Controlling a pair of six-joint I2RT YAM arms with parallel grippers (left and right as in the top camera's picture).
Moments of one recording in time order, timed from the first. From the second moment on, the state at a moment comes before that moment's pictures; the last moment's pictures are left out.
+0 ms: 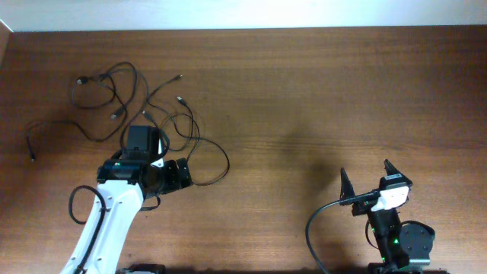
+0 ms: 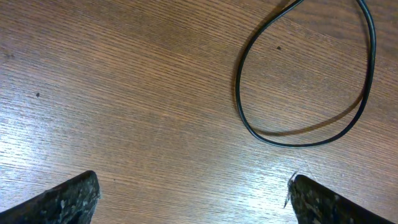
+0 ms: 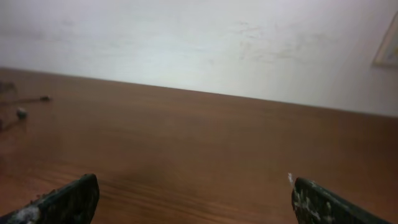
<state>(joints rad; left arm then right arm) -0.03 1.27 0.82 -0.89 0.03 -0.34 -0.02 0.01 0.01 -0.05 -0.20 -0.07</state>
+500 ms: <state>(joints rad) -0.03 1.27 0.82 -0.89 0.03 -0.34 0.00 0.01 0.01 -0.07 -0.08 -0.16</state>
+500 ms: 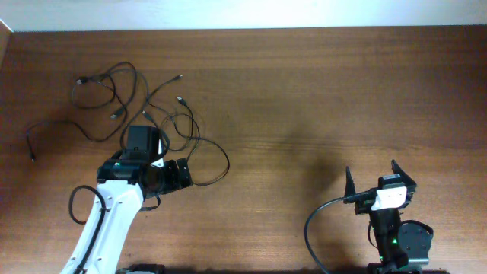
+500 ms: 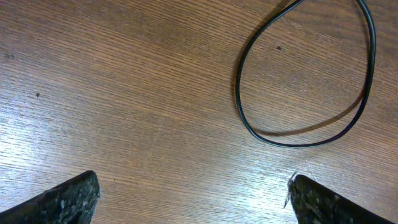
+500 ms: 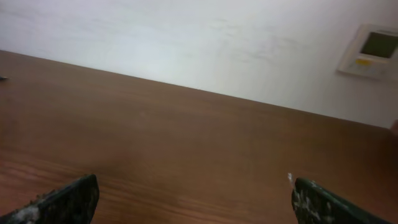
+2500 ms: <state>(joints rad) -0.03 1.27 0.82 -0.89 0.03 -0.34 0.00 0.01 0.01 -0.07 0.04 0.05</state>
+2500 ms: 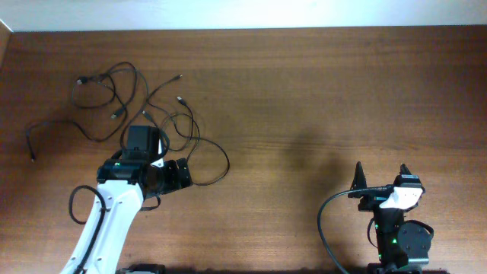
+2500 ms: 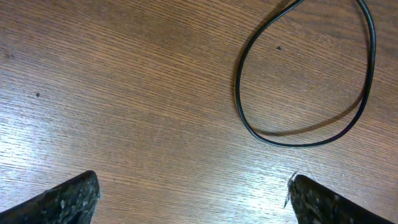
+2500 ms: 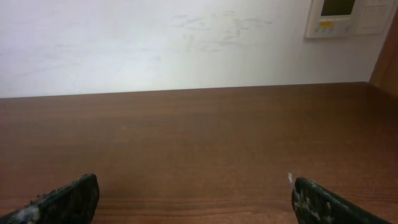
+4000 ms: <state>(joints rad) -0.03 0.99 0.47 0.11 0.12 -0.24 0.00 0.01 0.01 -0.07 0.04 0.05</state>
